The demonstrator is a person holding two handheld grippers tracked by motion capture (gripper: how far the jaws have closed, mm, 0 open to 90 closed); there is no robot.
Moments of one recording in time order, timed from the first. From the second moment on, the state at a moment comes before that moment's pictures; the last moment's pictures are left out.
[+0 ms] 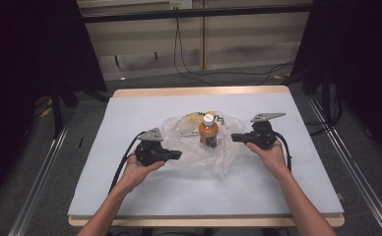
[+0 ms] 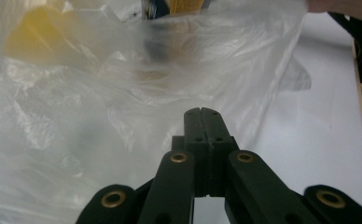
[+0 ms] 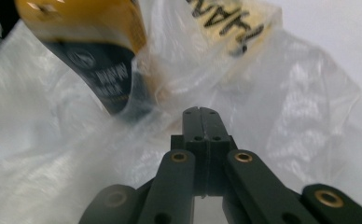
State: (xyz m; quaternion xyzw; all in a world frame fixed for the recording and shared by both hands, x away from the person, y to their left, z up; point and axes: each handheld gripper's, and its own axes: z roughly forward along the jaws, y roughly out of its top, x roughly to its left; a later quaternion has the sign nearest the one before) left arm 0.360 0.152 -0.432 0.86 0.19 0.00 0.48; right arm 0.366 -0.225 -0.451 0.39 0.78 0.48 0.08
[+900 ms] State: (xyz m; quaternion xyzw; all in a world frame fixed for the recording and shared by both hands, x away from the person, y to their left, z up) left arm 0.409 0.087 -0.450 0.88 0.22 -0.01 0.42; right arm 0.366 -0.180 -0.462 0.36 0.81 0.46 0.04
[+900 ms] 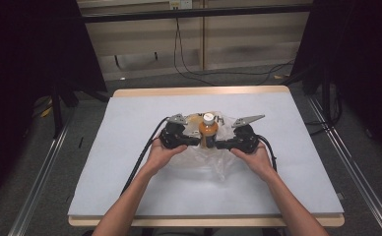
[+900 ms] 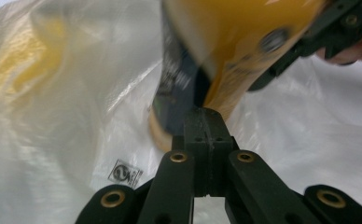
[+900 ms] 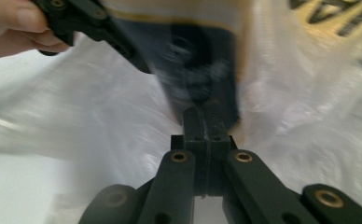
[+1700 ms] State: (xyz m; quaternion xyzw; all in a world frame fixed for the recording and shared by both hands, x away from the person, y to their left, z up) left arm 0.372 0.046 -0.465 0.95 0.13 0.01 0.30; right arm 0.443 -0.161 -0.471 0.36 0.88 0.30 -0.05
